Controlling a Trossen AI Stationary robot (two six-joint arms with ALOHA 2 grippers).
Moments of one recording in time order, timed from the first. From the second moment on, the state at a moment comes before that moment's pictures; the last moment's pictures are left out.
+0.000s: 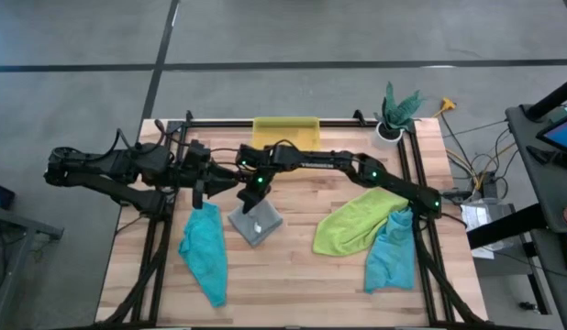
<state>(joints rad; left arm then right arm) -0.15 0.85 1.06 -0.35 -0.17 -0.65 -0.17 2.59 2.35 -0.74 -0.87 0.54</state>
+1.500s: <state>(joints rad) -0.15 0.71 1.06 -0.47 -0.18 -0.59 0.00 2.48 2.35 -0.88 -0.29 0.59</state>
